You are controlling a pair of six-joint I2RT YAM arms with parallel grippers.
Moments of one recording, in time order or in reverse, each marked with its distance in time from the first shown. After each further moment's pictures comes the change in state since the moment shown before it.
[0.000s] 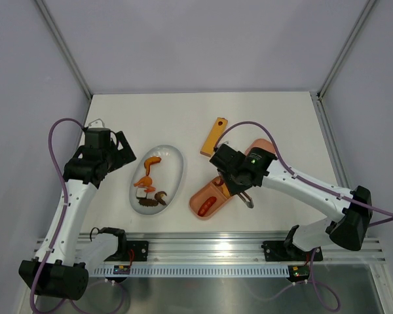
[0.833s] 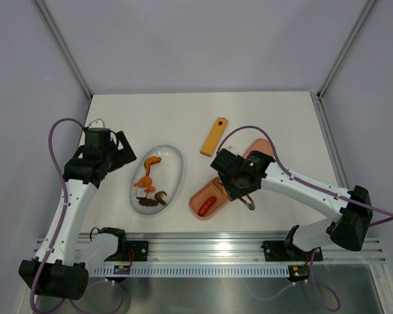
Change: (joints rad) left arm 0.000 0.000 0.000 0.004 0.011 0.000; right arm 0.000 -0.008 -0.077 -0.011 0.001 0.045
